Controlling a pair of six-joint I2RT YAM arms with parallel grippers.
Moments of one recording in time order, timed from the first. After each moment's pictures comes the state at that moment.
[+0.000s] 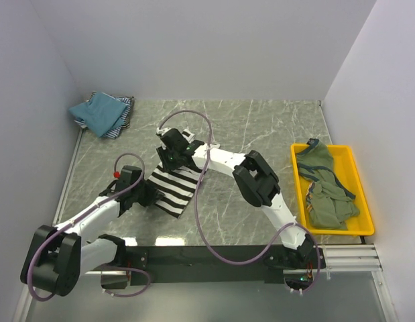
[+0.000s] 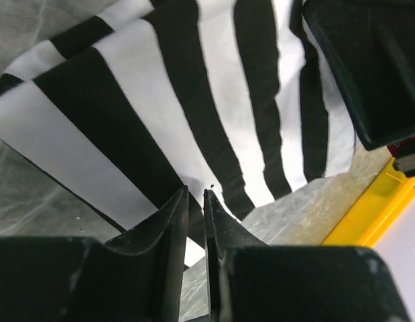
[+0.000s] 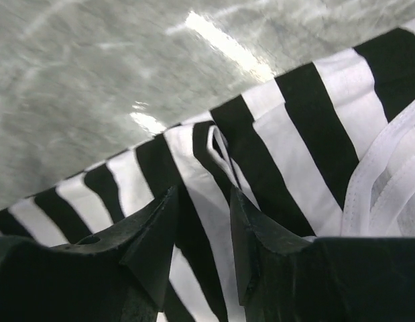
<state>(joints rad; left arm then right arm) -0.29 1.08 0.40 -0.21 0.13 -1.18 0.88 2.33 1.87 -0.35 -0.03 0.32</state>
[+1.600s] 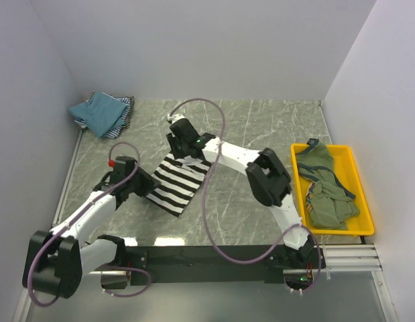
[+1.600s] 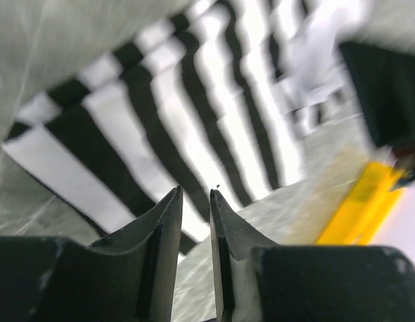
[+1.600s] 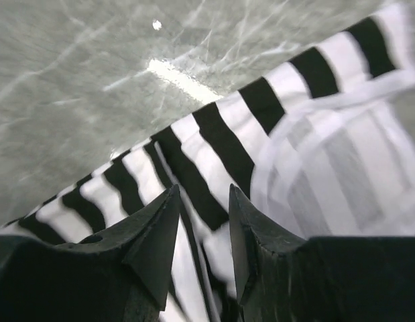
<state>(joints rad) -0.24 1.10 0.50 -0.26 0.14 -1.10 0.82 2.26 1.82 -0.32 0.12 0.29</state>
